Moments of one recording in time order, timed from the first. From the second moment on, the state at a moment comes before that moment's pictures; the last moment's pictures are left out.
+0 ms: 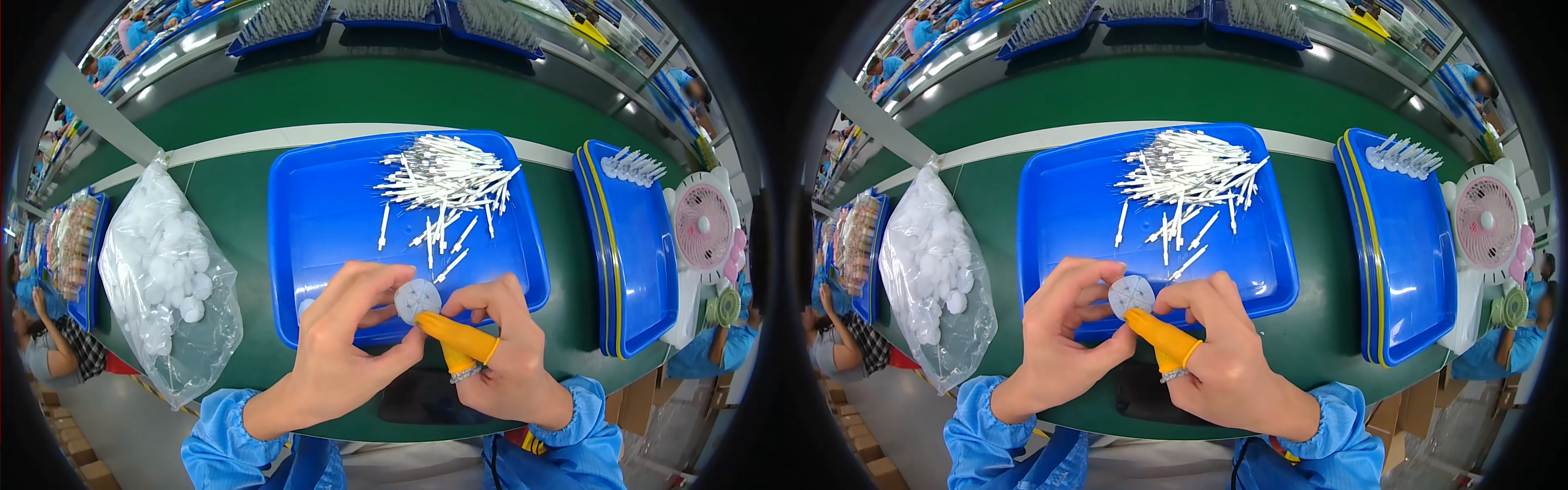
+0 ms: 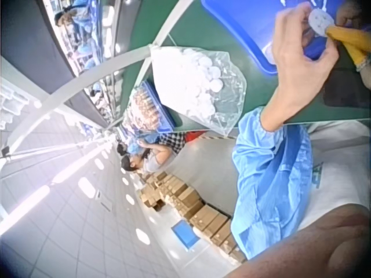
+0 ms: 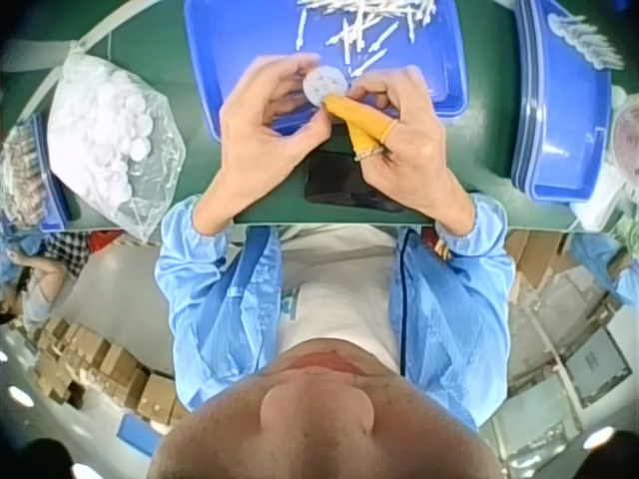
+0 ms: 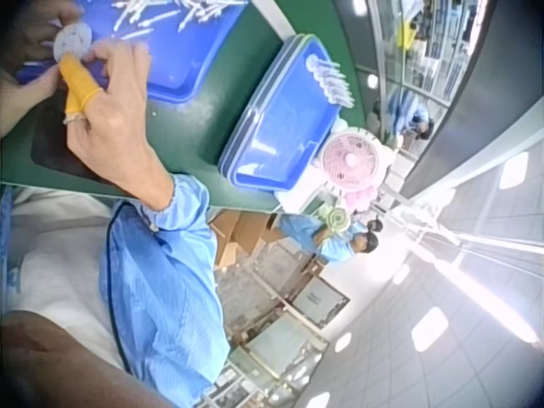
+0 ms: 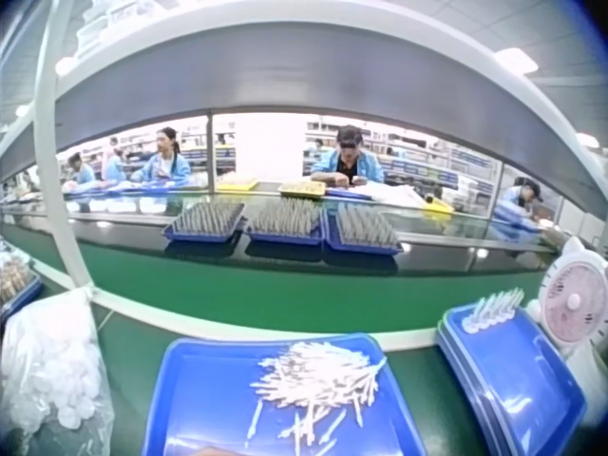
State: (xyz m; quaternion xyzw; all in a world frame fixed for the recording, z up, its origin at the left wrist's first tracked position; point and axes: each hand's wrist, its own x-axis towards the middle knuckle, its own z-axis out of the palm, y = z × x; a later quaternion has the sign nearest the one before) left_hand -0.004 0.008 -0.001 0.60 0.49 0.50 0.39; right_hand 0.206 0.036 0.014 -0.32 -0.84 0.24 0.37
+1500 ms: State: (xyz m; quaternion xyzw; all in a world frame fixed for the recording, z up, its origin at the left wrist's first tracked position) left_hand -0.002 0.005 0.003 0.70 0.48 0.43 0.32; right_hand 0.211 0.039 0.013 -0.31 -0.85 0.24 0.34
